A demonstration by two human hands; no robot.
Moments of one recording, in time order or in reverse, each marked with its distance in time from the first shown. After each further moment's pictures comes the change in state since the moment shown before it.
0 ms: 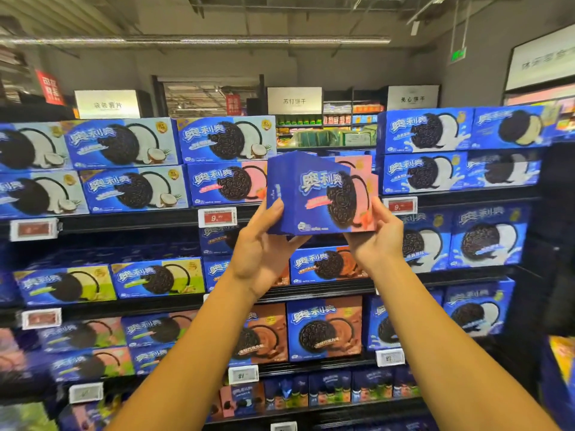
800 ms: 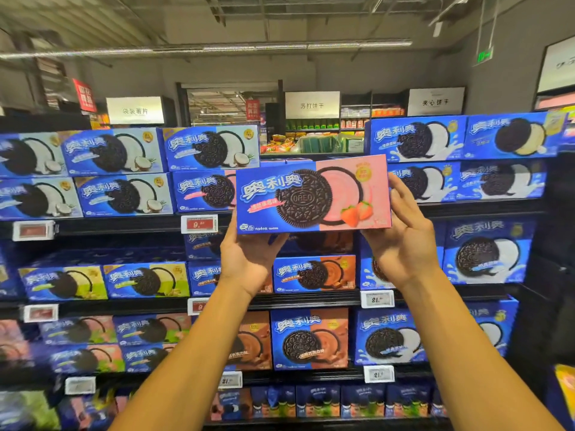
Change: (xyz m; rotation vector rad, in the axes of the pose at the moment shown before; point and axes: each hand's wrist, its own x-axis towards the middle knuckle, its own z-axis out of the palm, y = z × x) left_hand 0.048 -0.050 -0.002 -0.291 0.226 0.138; right_hand -0.025 -0.091 -0.010 -0.195 -0.321 -0.118
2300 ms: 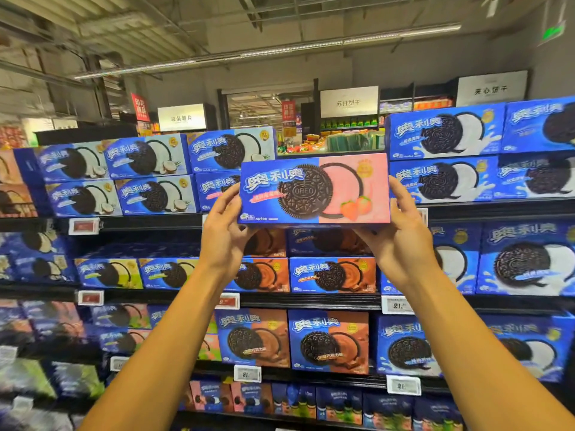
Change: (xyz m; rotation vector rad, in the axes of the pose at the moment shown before) left_hand -0.008 0.043 0.018 0.592 0.144 0.316; right_hand 0.022 0.016 -0.017 -0.060 -0.026 0.119
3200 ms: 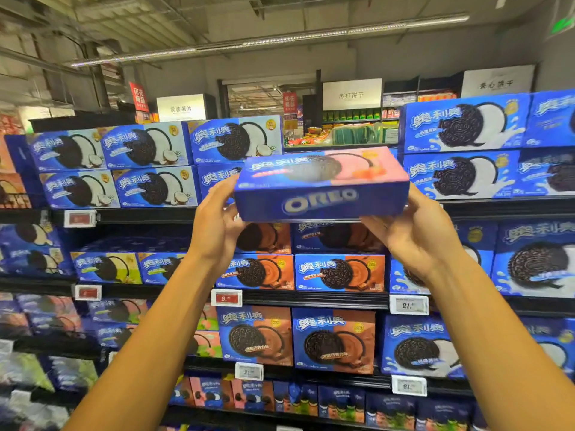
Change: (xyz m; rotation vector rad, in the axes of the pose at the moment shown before) left_hand -0.001 0.023 0.001 0.141 0.020 0.005; right_hand 0.018 -0.008 0.004 -0.017 -0.004 0.136
